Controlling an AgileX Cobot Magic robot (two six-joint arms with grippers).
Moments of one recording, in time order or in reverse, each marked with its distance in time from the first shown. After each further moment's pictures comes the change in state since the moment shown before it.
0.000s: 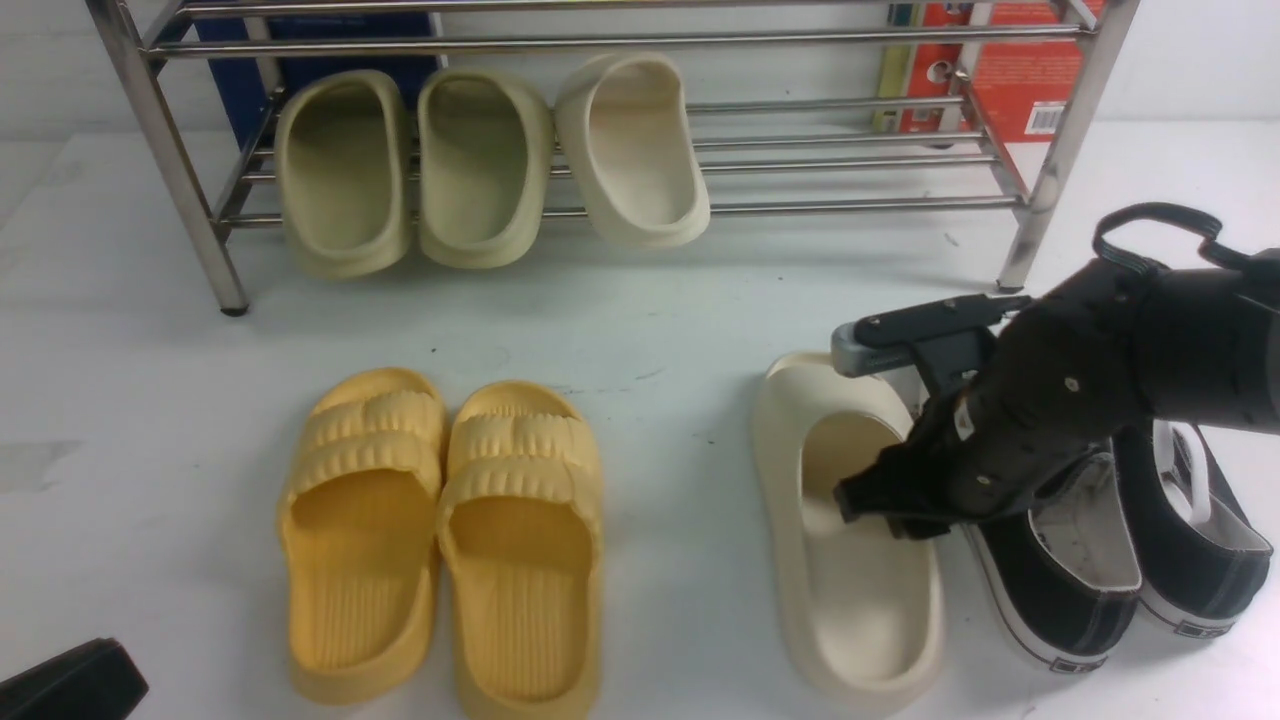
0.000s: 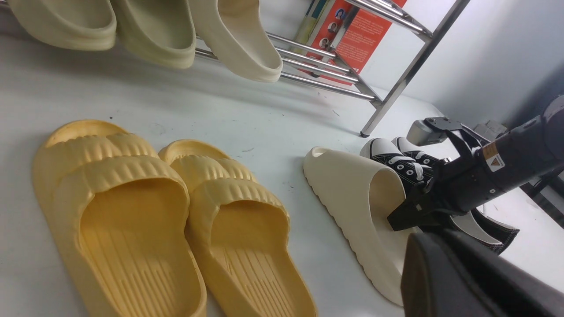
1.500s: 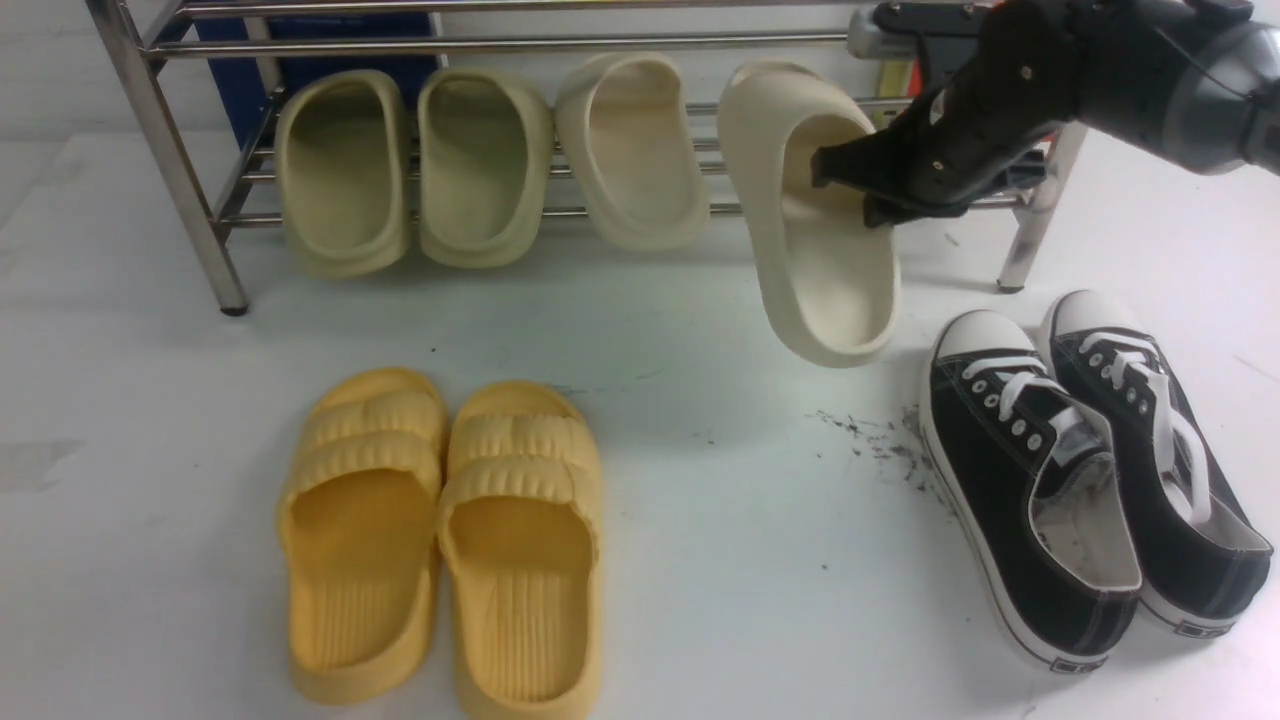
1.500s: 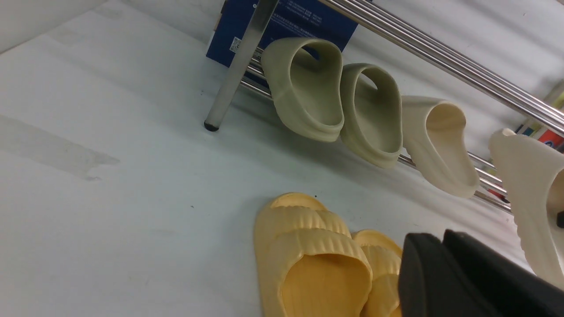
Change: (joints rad) right arm -0.187 0.338 -0.818 0.028 0.137 0.004; left arm 0.519 0.000 0.001 0.000 0.000 0.000
